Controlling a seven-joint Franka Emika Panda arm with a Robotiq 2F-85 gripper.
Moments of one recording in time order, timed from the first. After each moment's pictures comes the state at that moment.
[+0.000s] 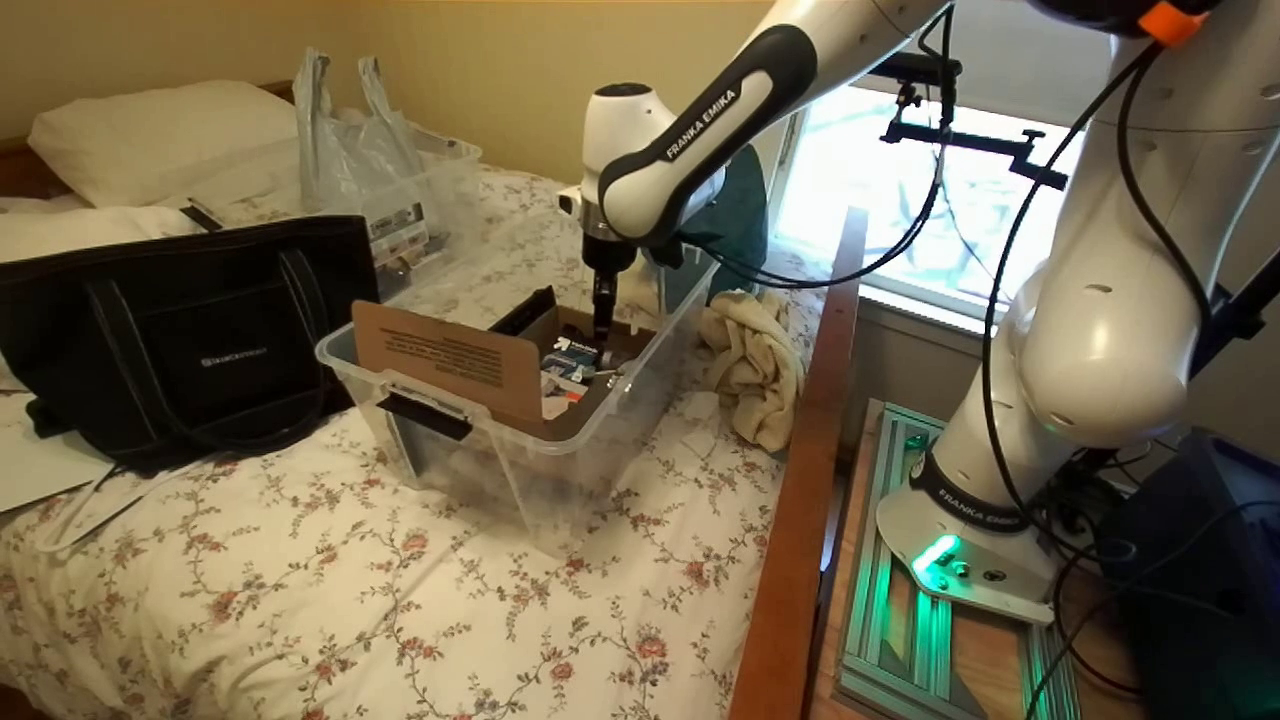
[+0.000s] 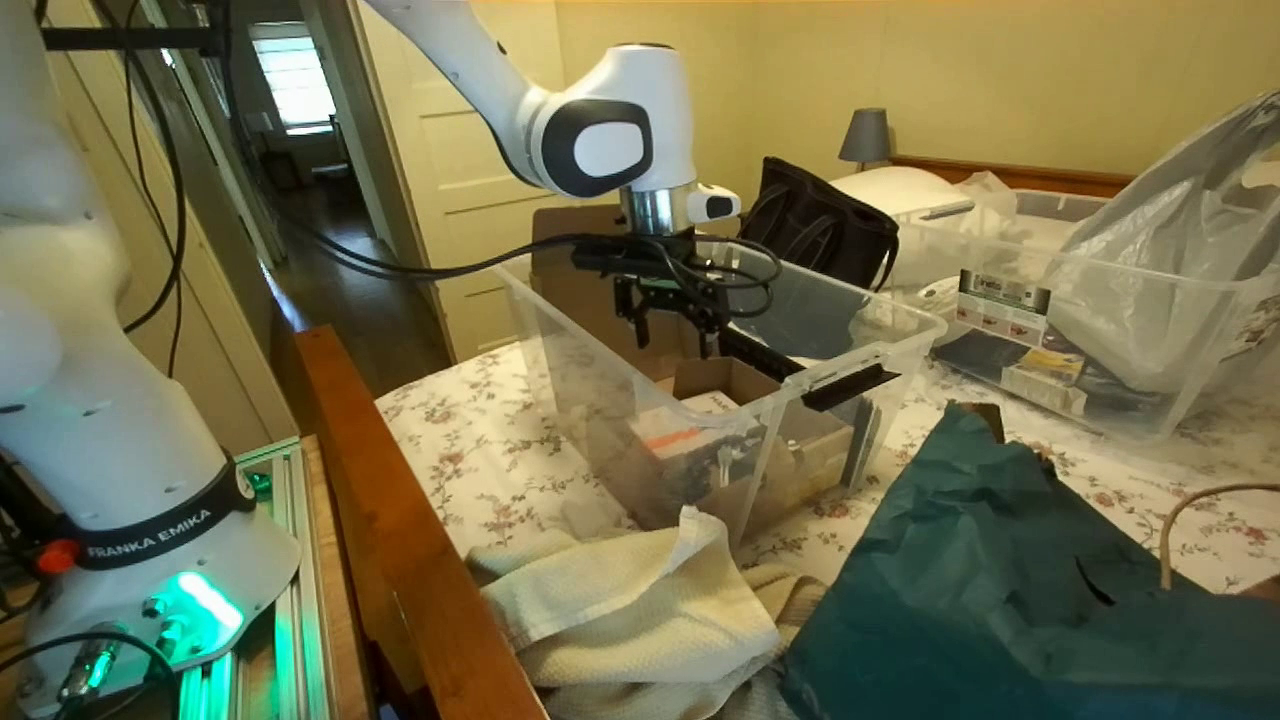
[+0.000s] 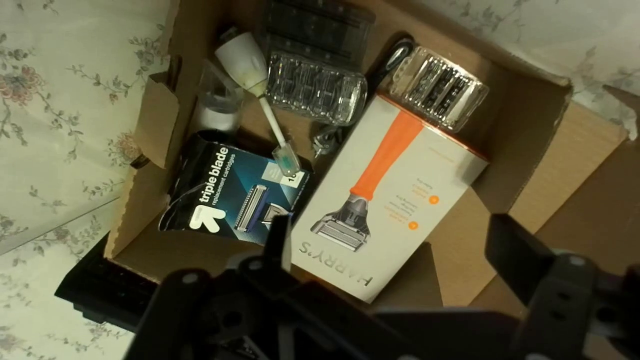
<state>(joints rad) -0.01 0.20 -0.08 -2.27 -0.05 2.54 -0.52</state>
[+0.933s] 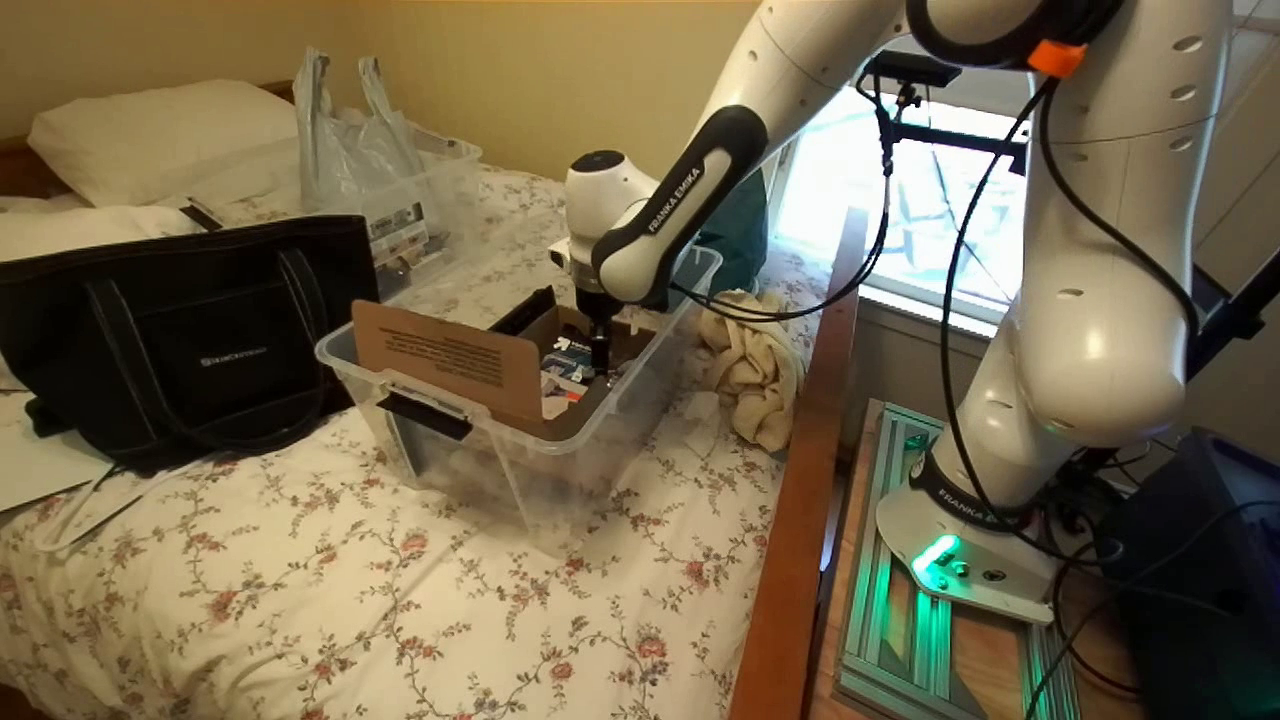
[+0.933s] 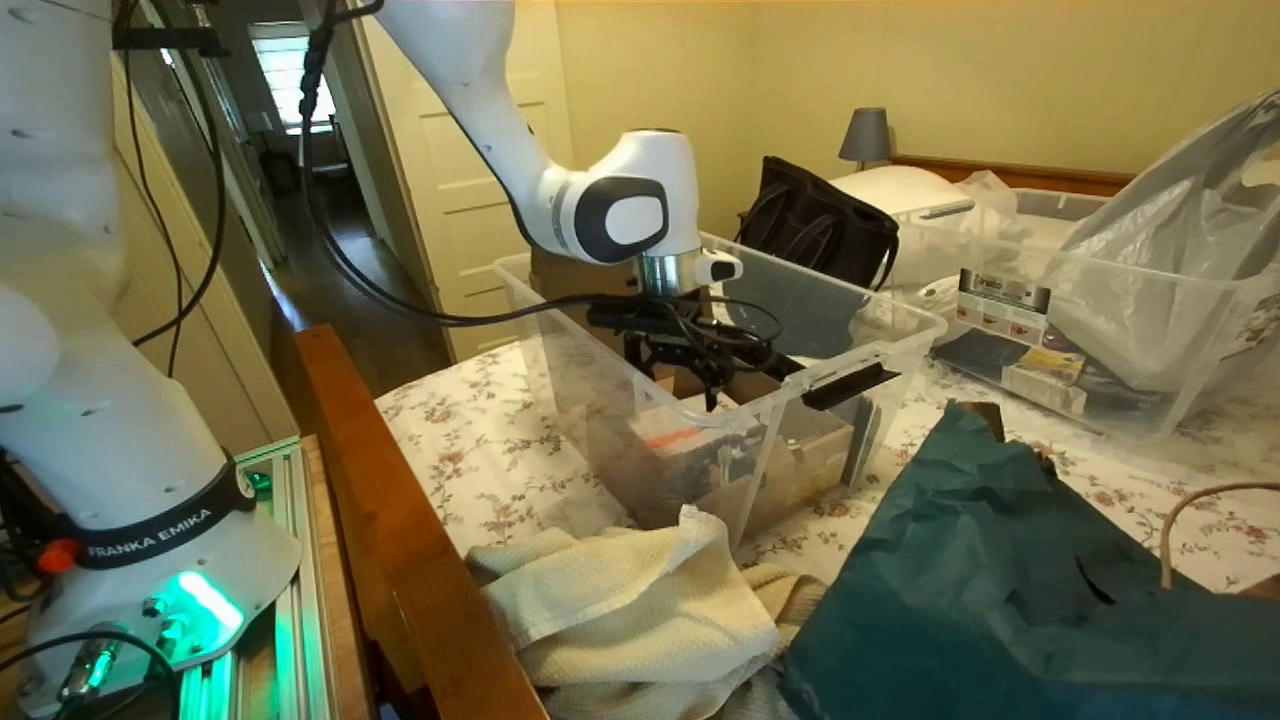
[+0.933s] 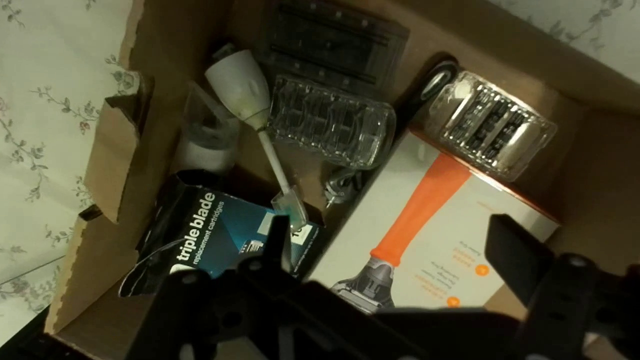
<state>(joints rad) -0.02 0.41 -0.07 -2.21 -0.20 2.62 -0.39</state>
